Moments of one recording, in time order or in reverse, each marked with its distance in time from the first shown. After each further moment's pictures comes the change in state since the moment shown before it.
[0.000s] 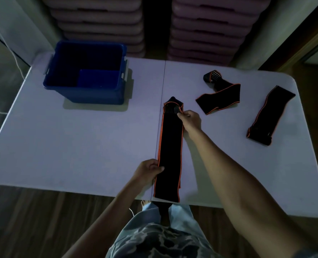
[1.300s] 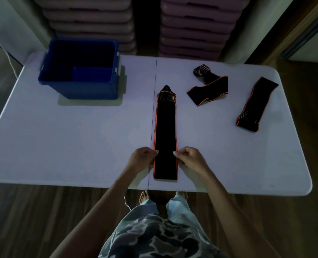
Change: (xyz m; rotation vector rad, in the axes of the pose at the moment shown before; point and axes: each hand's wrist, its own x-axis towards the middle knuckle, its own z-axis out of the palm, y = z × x) left_hand 0.004 -0.006 -0.007 0.191 0.084 0.078; right_hand -0.169 0.062 -0.049 0.031 -0.293 0.081
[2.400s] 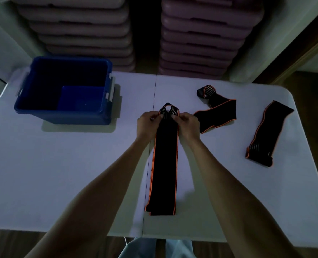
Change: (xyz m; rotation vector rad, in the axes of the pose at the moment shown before) left_hand 0.174 0.140 -0.010 0.080 0.364 0.379; right_hand 0.198 -0.107 -0.019 0.161 0.312 -0.252
